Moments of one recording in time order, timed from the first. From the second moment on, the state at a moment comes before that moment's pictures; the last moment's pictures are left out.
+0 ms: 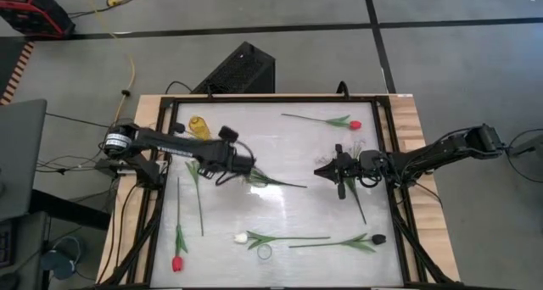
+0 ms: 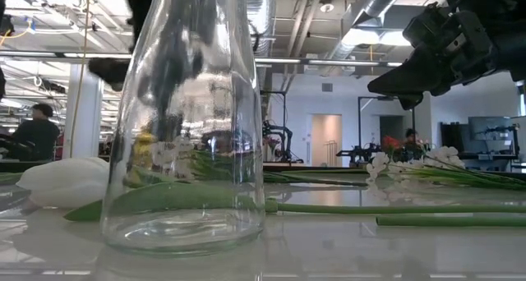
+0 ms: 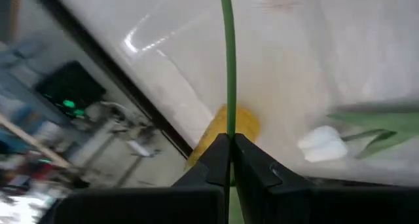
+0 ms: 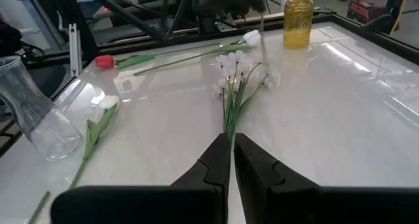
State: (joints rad) left arm -0.03 1.67 1.20 -1.25 -0.68 0.43; right arm 0.08 0.98 0.19 0.57 0.11 0.18
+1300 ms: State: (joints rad) left arm 0.23 1.13 1.08 -1.57 -1.21 0.86; right arm 0.08 0.98 0.19 0.57 0.13 0.18
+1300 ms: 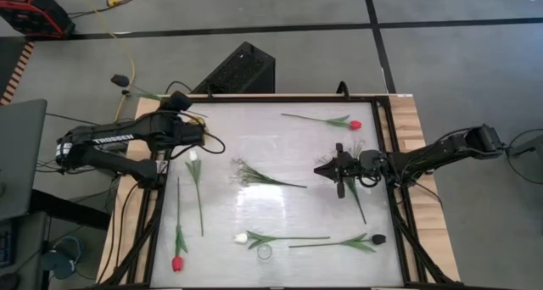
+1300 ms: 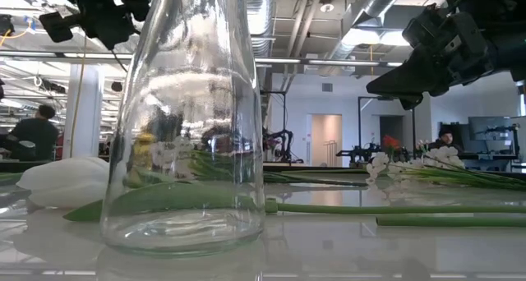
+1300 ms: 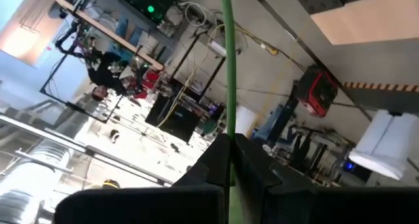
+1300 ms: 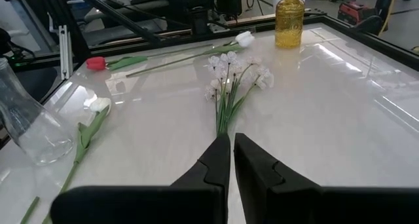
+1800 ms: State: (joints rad) left arm 0.32 0.99 1.07 -1.57 -1.02 0.93; right arm 0.08 0.98 0.19 0.55 0.13 0.18
